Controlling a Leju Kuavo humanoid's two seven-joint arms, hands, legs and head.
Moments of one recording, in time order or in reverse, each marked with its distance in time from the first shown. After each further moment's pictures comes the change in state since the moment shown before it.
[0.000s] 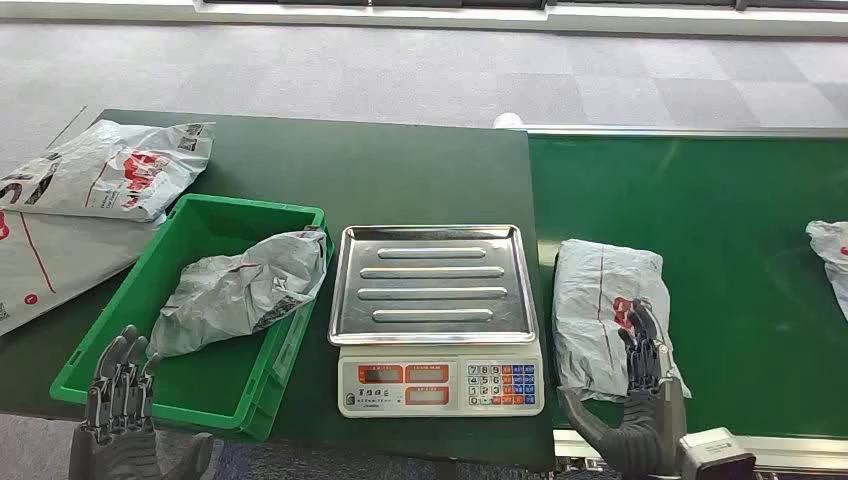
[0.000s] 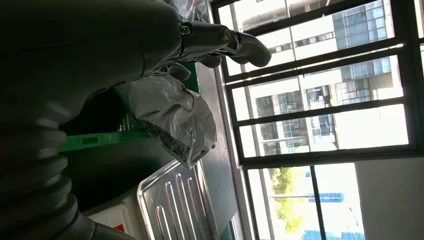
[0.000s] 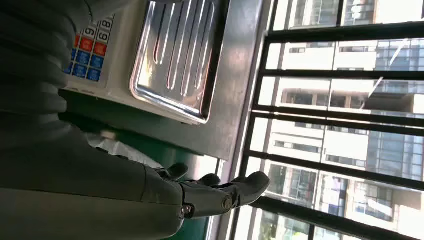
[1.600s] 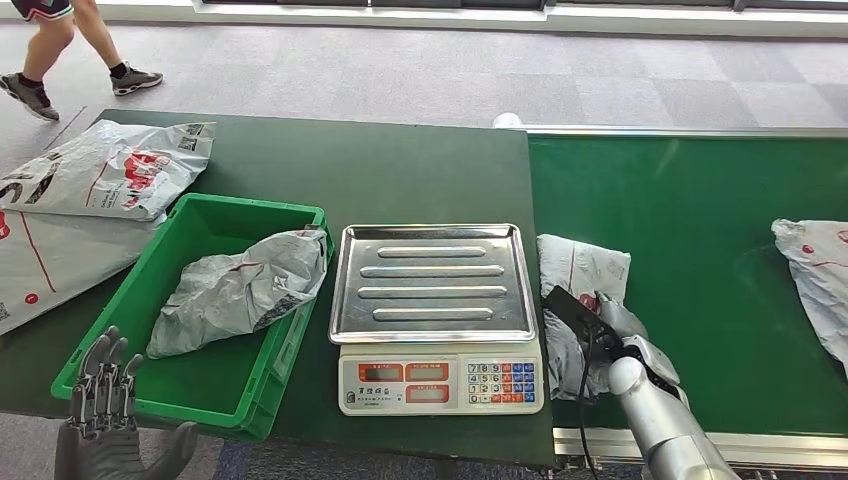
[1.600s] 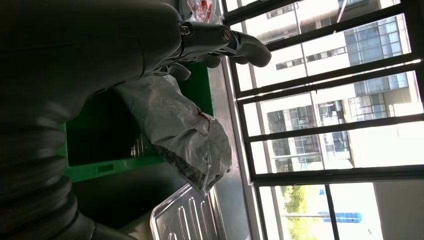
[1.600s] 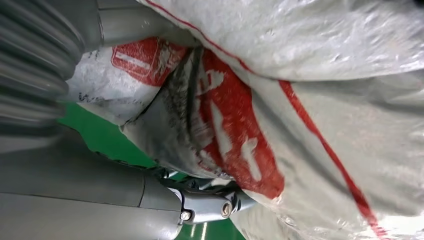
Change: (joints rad) left arm -0.026 0.084 0.018 0.031 0.046 0.125 0.040; right arm -0.818 -0.071 -0.117 1.296 0.728 0.334 0.470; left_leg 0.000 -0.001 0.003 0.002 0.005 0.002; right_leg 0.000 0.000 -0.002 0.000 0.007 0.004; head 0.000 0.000
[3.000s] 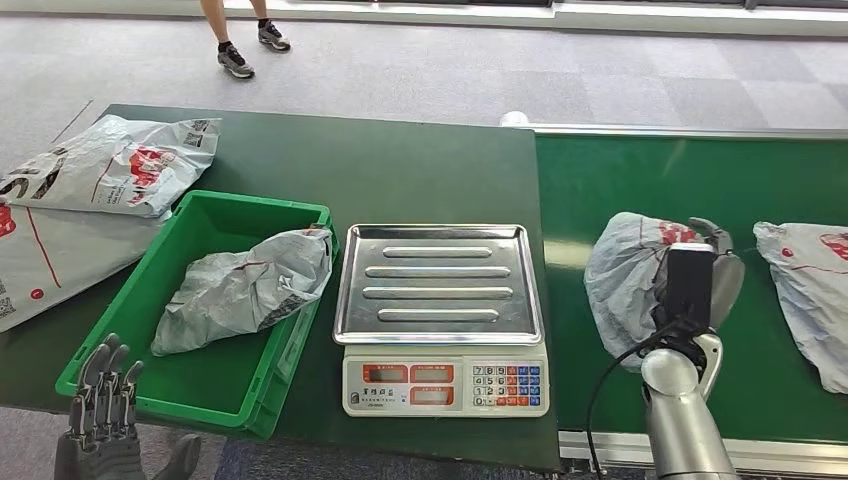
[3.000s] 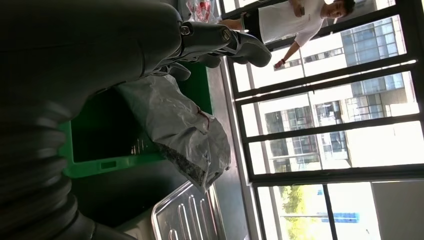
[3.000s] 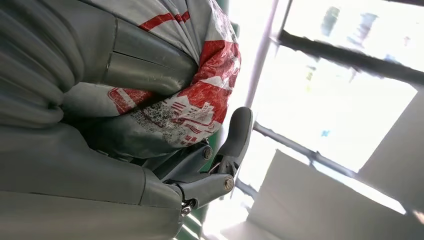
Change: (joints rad) left arm 0.035 -0.072 0.022 -0.019 -0.042 -0.073 -0.056; right arm 0.184 0.021 -0.090 -0.612 -0.552 -0.691 -0.412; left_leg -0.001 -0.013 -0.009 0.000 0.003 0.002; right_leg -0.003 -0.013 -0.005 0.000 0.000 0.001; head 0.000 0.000
